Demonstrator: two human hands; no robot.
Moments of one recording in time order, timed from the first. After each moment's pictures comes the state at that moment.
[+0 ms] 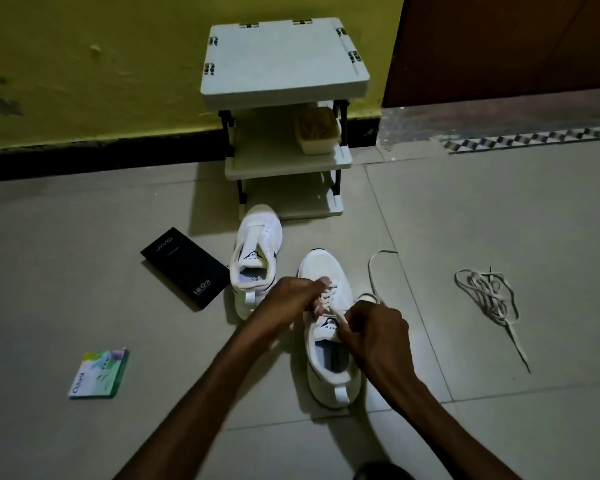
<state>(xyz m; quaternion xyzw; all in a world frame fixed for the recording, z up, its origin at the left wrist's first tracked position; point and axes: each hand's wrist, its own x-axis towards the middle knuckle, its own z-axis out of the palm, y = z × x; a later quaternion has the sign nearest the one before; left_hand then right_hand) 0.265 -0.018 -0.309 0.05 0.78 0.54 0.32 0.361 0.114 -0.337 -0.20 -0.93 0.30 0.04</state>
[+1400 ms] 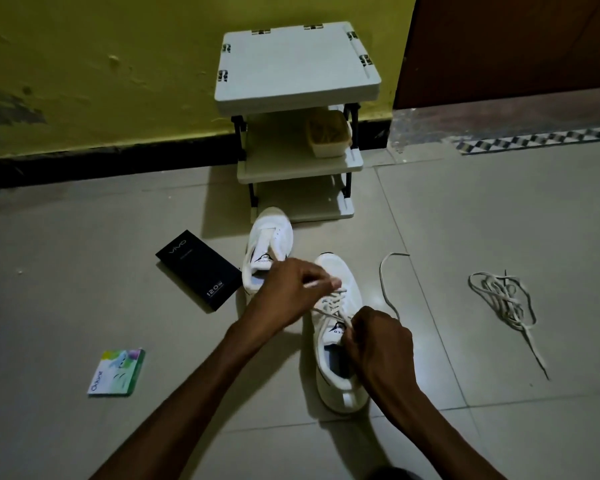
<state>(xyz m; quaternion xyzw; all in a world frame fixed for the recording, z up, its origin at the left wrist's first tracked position) 0.254 -0.032 -0.286 0.24 0.85 0.45 0.17 0.364 0.097 -0.343 -0.18 -0.96 0.22 0.05</state>
